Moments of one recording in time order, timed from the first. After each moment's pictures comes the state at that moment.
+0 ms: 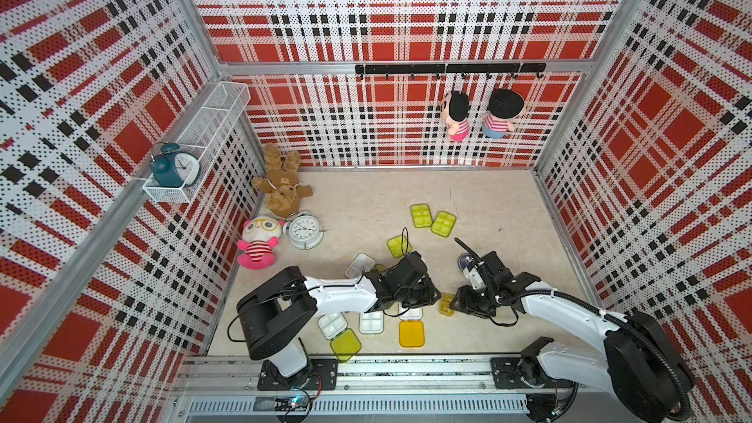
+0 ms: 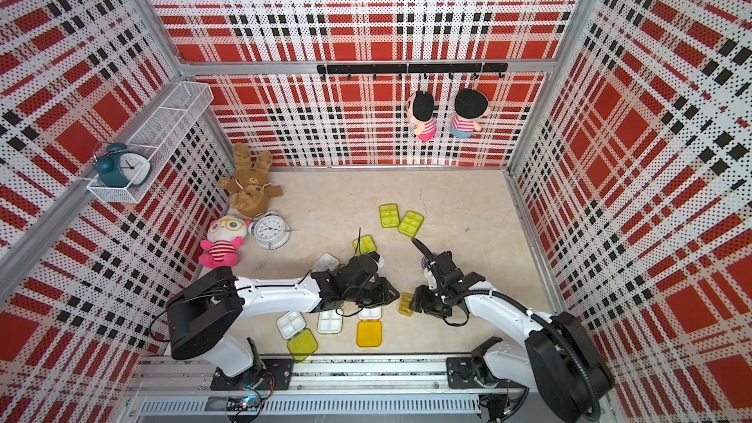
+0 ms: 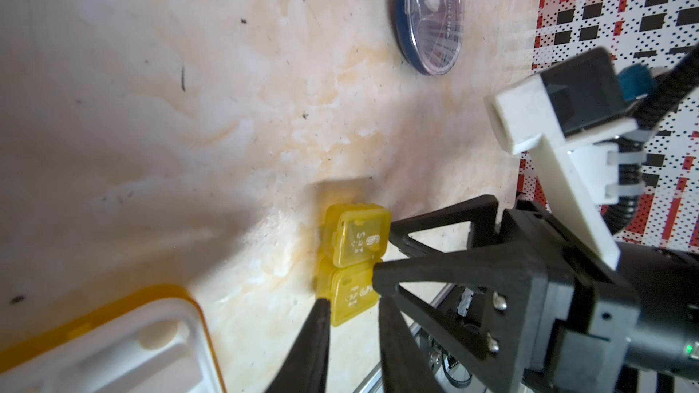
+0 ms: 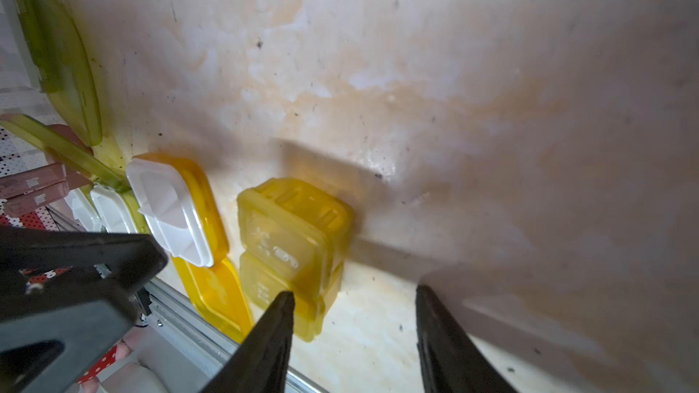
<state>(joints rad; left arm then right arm) -1.02 1.63 0.79 0.07 0.23 -1.10 0.52 1.20 0.49 -0.49 -0.39 0.66</state>
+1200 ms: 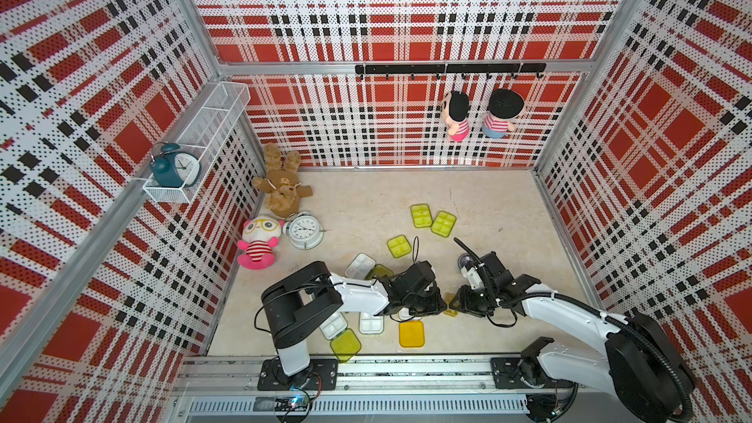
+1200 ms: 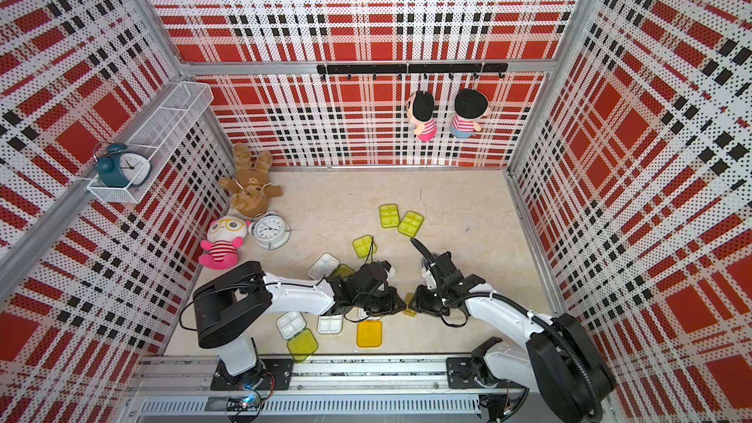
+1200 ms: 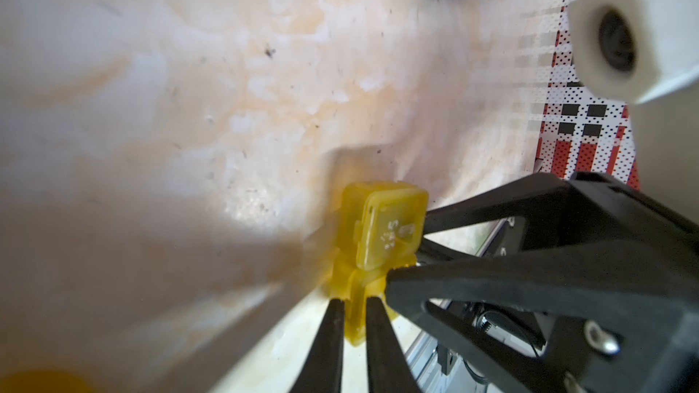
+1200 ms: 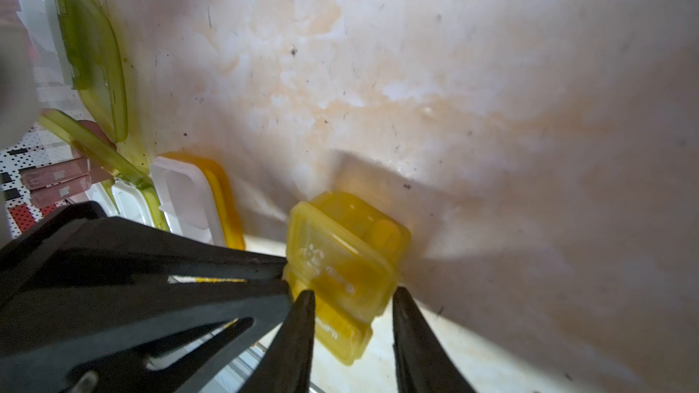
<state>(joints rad) -1.06 1.78 0.82 0.17 0.31 -1.09 0.53 1.16 0.45 -0.44 -0.39 0.67</state>
